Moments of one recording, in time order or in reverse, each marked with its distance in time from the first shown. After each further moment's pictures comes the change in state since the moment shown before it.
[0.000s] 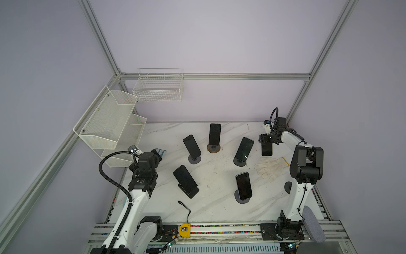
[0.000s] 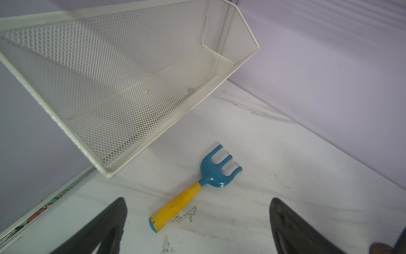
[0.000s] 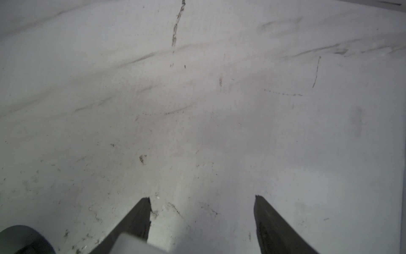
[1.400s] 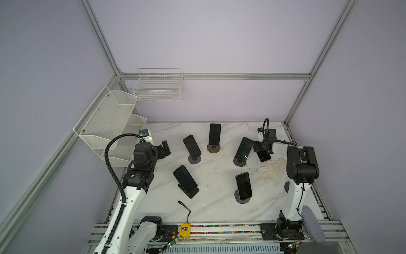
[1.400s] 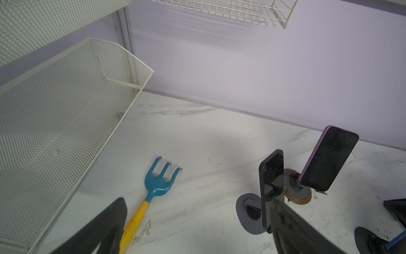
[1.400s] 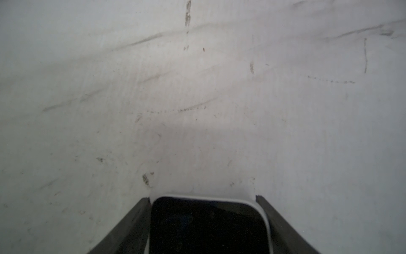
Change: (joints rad) left arm -0.070 0.031 0.243 -0.105 0.298 0.225; right arm 0.084 -0.025 -0.337 0.453 0.107 0.090
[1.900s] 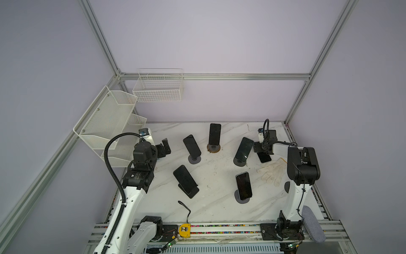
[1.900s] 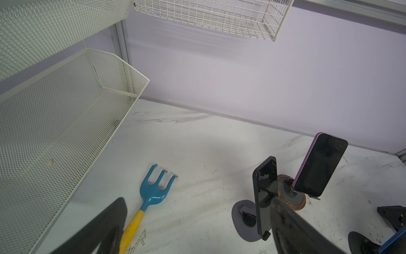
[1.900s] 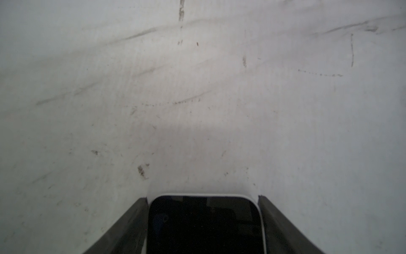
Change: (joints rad) left arm -0.003 0.000 0.000 0.039 0.006 0.008; right arm 0.000 -0.016 -0.022 0.010 0.029 0.002
